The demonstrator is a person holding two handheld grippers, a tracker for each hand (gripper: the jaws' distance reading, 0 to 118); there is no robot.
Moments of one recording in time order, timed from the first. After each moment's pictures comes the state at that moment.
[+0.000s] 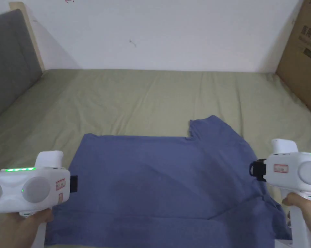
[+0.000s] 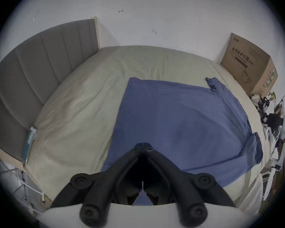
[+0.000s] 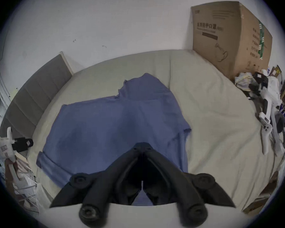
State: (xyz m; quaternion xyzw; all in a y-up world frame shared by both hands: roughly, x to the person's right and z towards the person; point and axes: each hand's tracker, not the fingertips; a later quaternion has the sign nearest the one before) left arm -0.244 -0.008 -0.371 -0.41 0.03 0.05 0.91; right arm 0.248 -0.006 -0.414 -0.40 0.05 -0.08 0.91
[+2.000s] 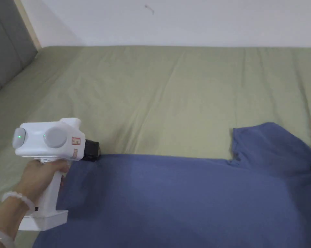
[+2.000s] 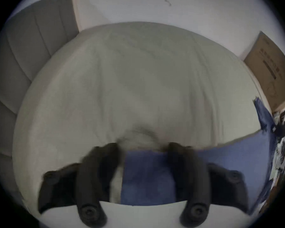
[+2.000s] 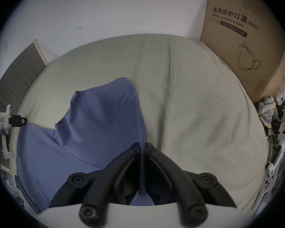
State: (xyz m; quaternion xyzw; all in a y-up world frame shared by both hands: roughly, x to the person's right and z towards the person) left arm -0.289 -0.103 -0.693 -0.49 0.02 0.02 0.87; right arm 0.290 -0.078 -0.658 -0.47 0.02 -0.02 0.88
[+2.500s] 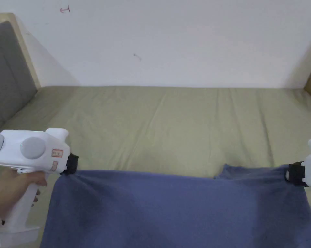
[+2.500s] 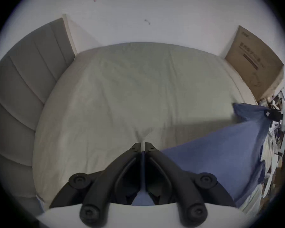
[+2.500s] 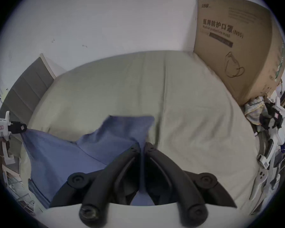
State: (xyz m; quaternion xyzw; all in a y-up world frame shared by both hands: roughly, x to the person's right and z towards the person) left arm -0.286 0.018 -0.623 -0.46 -0.04 0.00 0.89; right arm 0.294 0.015 -0.594 -0.42 0.02 -0.05 0.91
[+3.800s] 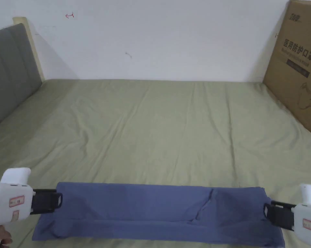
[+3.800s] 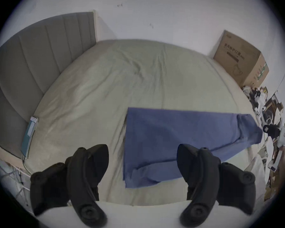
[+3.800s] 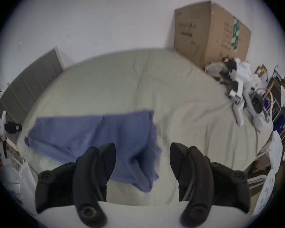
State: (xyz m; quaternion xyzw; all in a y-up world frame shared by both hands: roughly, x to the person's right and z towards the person) left arm -0.310 -0.008 -0.301 -0.41 -0.02 0.06 0.91; right arm 0.291 -0.016 -0.258 -0.36 -0.02 -0.05 0.93
